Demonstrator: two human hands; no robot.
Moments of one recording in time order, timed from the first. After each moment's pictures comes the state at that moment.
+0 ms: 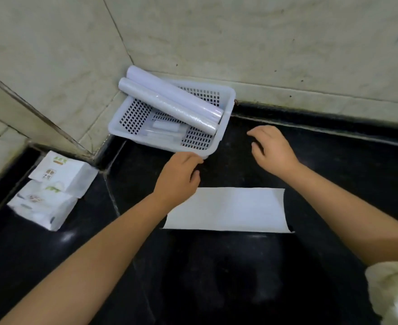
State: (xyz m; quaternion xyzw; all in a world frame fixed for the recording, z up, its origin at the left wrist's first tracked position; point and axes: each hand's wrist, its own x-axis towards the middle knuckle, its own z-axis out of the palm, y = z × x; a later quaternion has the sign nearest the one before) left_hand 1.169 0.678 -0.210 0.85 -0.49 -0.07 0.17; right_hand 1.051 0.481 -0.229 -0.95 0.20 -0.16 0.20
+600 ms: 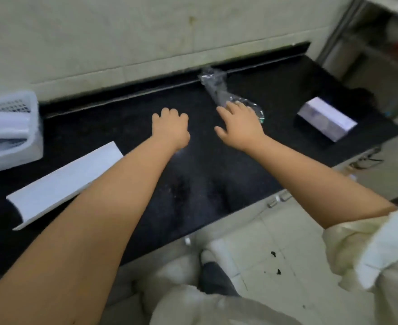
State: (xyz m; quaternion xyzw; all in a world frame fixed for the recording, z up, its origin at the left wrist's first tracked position) left_hand 0.846 0.593 -0.154 0.69 -0.72 -0.01 -0.08; right_hand 0.682 0.577 -0.157 -0.83 0.56 -0.03 0.00
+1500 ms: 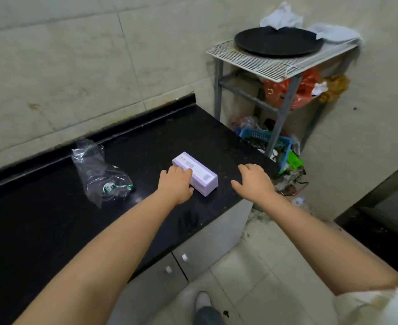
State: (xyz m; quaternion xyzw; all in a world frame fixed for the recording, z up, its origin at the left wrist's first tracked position) left_hand 0.417 0.485 -0.176 0.58 -0.80 -0.02 -0.14; right_hand 0.227 0.522 -0.170 -0.67 0.73 -0.04 0.13
